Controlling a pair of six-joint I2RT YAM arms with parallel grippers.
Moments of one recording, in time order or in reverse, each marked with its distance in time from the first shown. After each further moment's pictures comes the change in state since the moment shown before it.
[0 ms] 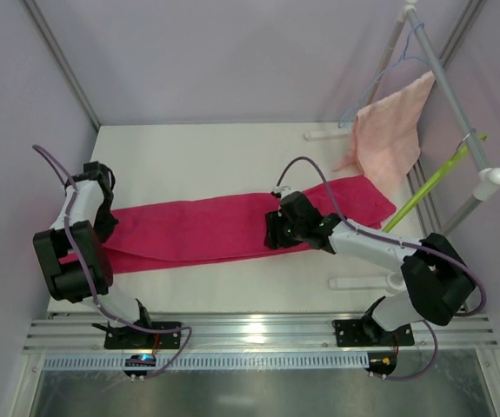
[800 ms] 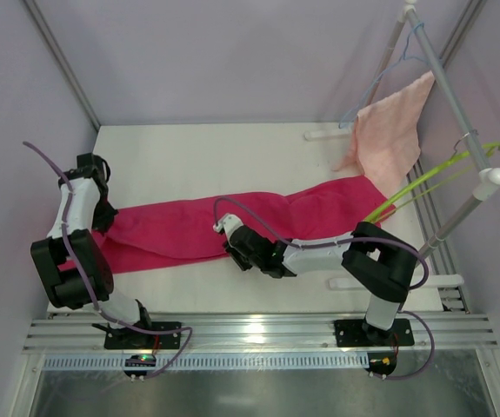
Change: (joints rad) left arm -0.002 -0.050 0.063 -0.001 0.108 0.003; right arm 0.373 0.293 0.058 0.348 0.248 -0.344
